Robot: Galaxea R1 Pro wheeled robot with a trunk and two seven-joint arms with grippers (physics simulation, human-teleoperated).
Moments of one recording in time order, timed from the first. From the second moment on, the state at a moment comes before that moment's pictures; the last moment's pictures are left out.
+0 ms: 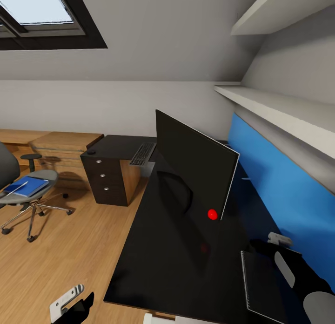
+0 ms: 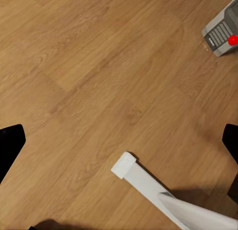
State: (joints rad) left arm 0.18 0.02 0.08 -1.53 0.61 0.34 0.35; right arm -0.58 -0.28 -0.13 -0.64 -0.31 0.35 0.00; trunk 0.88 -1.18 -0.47
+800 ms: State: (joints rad) left arm 0.18 0.02 0.08 -1.53 0.61 0.34 0.35; right arm -0.58 -0.28 -0.12 -0.64 -0.32 0.35 0.01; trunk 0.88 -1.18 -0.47
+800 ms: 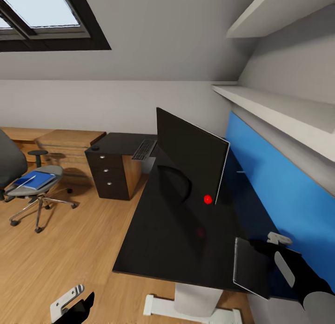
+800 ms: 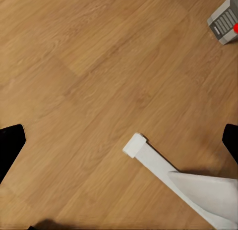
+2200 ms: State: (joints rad) left arm 0.18 0.02 0.07 -1.53 0.61 0.34 0.35; right arm -0.58 -0.27 -0.12 -0.63 -0.32 0.34 0.00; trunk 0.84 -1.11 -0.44
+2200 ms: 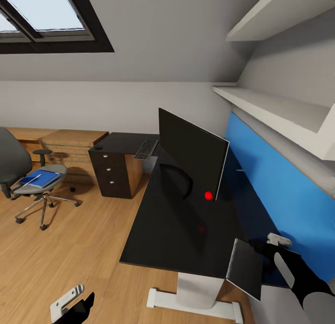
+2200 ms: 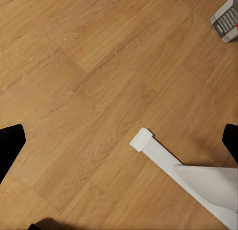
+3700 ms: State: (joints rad) left arm 0.18 0.02 0.07 -1.52 0.61 0.34 0.35; right arm -0.41 -0.25 -0.14 -1.21 -0.57 0.53 0.00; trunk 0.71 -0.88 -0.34
